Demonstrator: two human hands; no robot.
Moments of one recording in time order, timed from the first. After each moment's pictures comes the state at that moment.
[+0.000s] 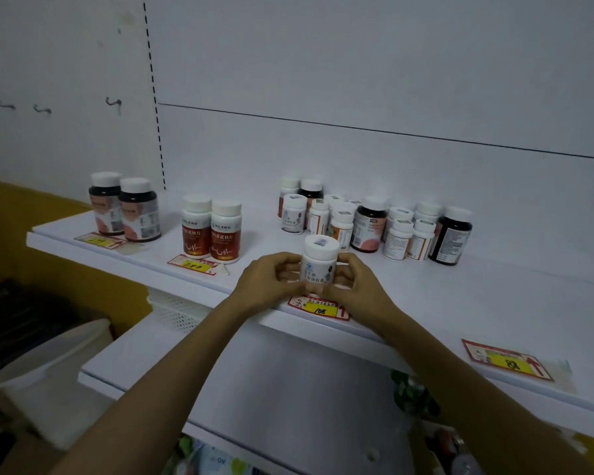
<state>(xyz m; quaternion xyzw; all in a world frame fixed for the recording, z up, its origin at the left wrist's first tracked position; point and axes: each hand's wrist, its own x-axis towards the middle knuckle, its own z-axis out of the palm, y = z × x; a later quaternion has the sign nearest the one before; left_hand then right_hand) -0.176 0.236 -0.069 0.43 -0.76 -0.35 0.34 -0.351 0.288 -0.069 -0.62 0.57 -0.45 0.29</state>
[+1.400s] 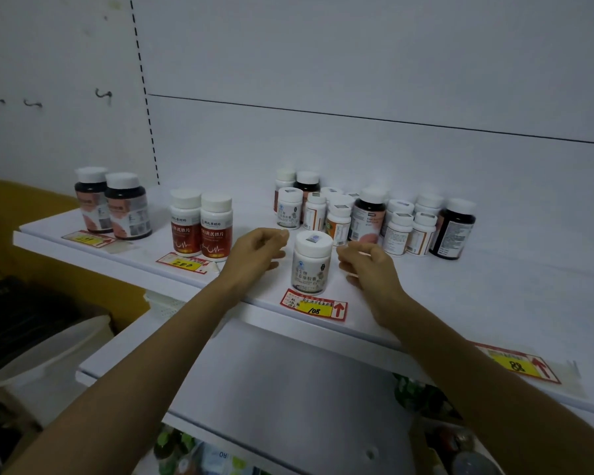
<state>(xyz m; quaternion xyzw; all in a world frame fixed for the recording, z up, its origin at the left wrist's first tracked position) -0.179 0.220 -0.050 0.43 -0.64 -0.44 0.45 -0.365 0.271 -0.056 -0.43 0.61 -0.56 0.36</state>
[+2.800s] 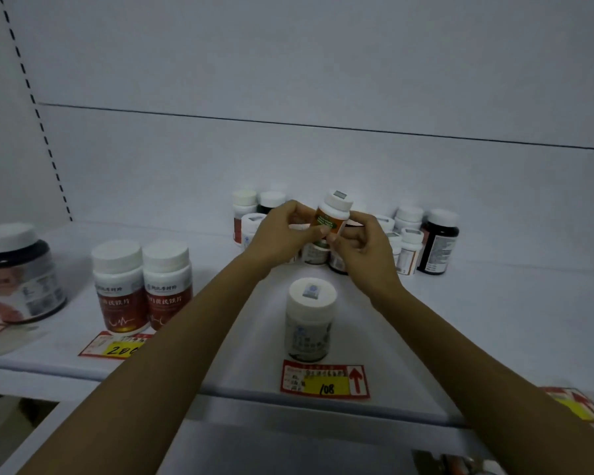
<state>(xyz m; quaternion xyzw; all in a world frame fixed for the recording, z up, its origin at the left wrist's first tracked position) -0.255 0.117 0.002 0.31 -0.76 -0.41 0.39 -0.378 0.198 -0.024 -0.50 0.60 -0.61 0.12</state>
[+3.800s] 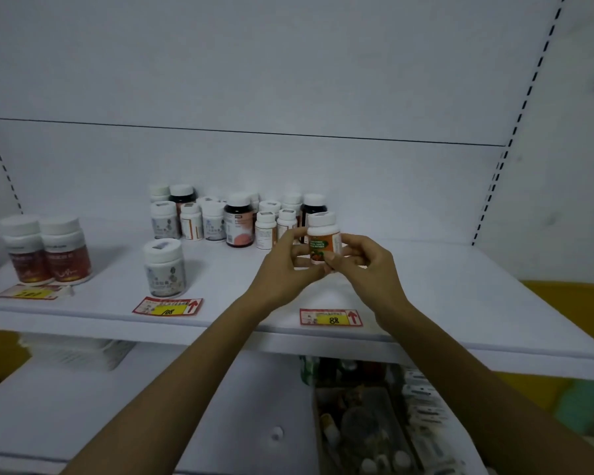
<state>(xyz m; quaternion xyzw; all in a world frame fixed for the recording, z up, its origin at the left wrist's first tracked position) -0.387 0.350 -0.024 0.27 -0.77 -0.44 0.38 -0.512 0.429 -0.024 -0.48 0.62 -0.61 0.15</state>
